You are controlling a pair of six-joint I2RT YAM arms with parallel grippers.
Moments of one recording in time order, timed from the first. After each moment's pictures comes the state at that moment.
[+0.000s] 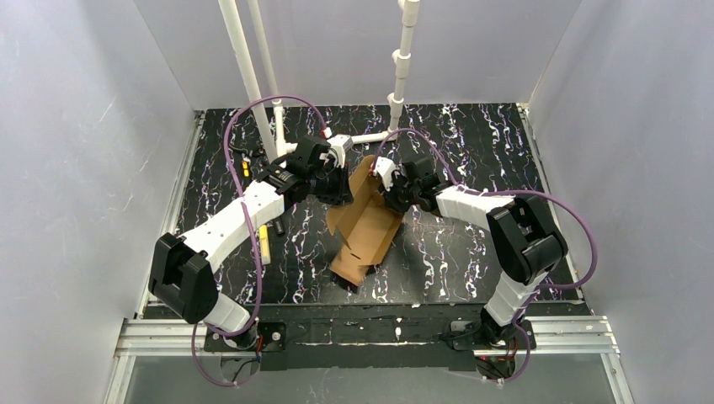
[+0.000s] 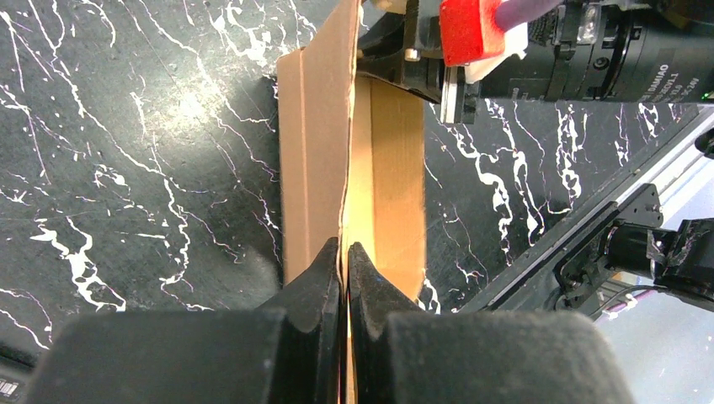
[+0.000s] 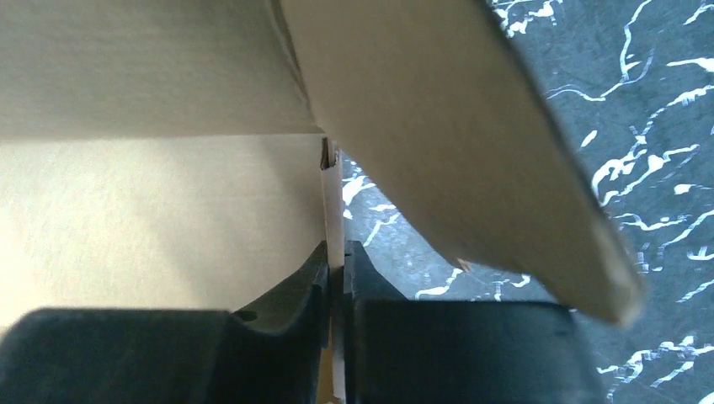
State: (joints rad) left arm -0.59 1.48 1.24 -0.53 0.25 -0.31; right arm 0.55 1.74 1.00 -0.02 -0.32 -0.41
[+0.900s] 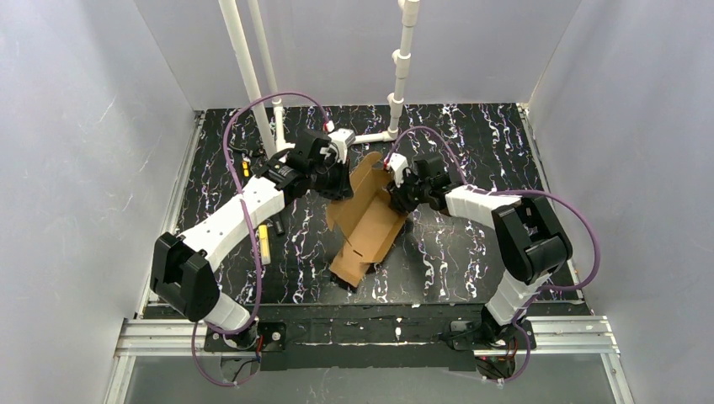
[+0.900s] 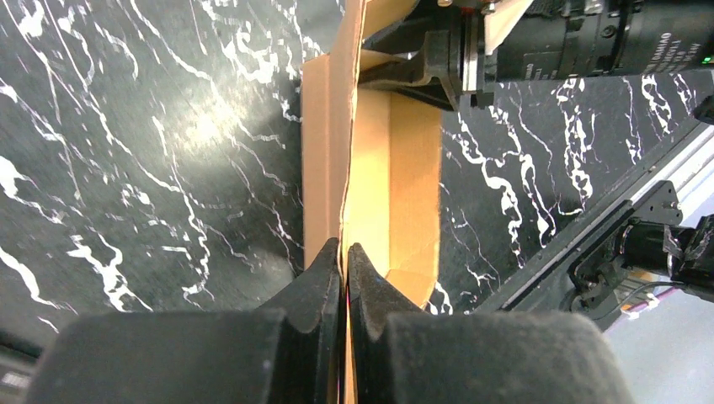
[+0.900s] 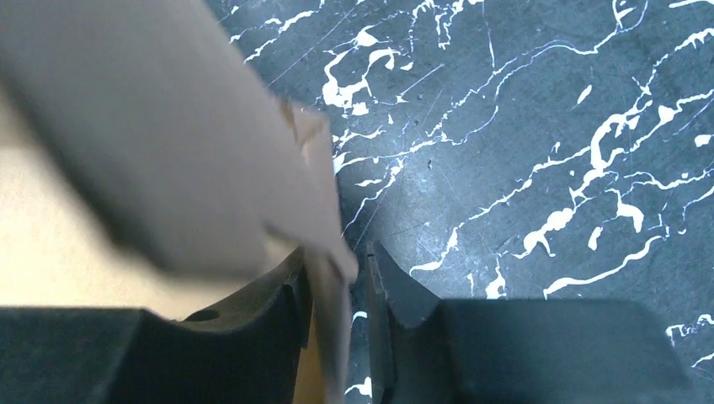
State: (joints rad) left arm -0.59 1.49 1.27 -0.55 0.24 -0.27; right arm 0.49 1.72 0.95 0.02 -0.39 -0.34
